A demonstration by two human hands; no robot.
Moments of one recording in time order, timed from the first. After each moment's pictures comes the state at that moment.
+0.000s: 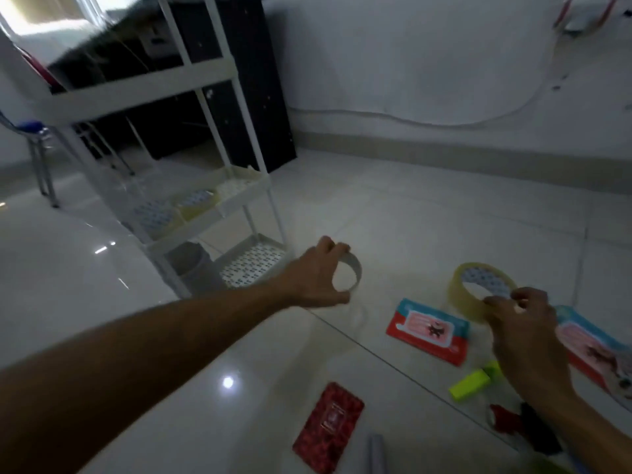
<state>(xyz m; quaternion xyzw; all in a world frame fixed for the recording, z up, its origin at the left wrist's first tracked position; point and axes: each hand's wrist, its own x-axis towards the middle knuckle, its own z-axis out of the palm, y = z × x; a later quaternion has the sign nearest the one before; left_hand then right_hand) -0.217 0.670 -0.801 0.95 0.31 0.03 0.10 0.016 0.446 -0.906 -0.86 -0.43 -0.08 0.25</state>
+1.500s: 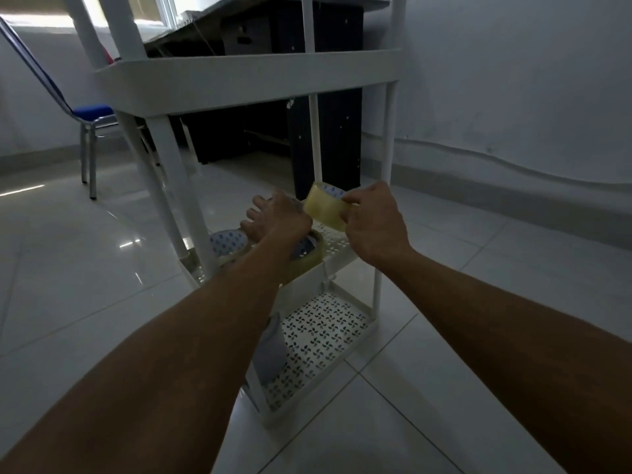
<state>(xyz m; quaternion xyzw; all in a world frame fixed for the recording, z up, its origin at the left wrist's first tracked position) -0.330 0.990 -0.743 0.65 0.71 0.24 0.09 -0.212 0.904 -0.744 -0.70 -0.57 0.02 0.43</state>
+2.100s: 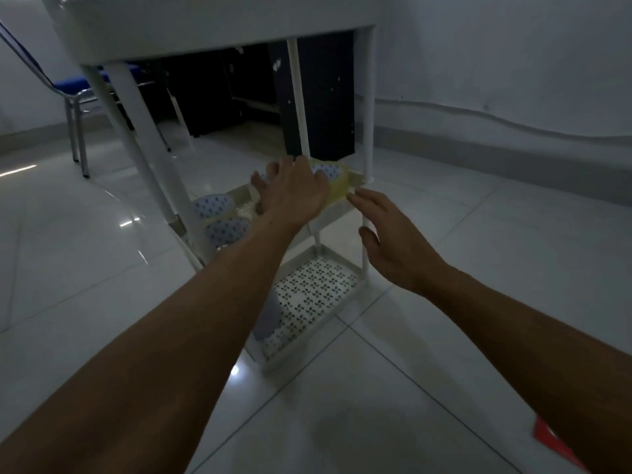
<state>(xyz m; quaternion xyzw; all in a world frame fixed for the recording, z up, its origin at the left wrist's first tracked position) -0.309 0.929 -0.744 0.77 0.59 0.24 0.01 -0.171 0.826 -0.810 -0.59 -0.71 0.04 0.37</state>
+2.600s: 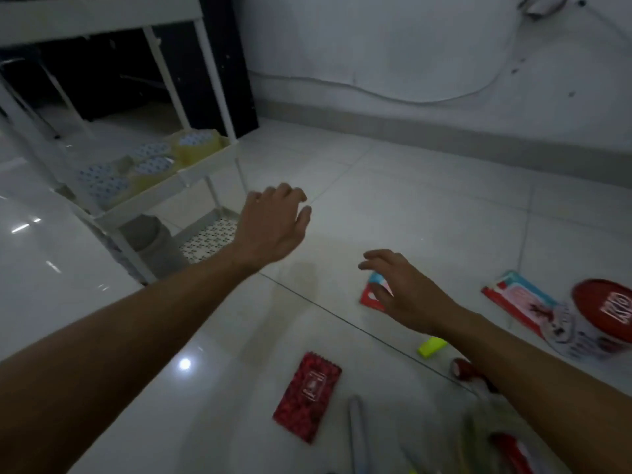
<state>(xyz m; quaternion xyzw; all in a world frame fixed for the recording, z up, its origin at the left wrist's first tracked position) -0.230 0.697 -0.790 0.92 0.33 0.19 -0.06 -0.050 0.516 -0.878 -0.71 -0.65 0.08 0.25</state>
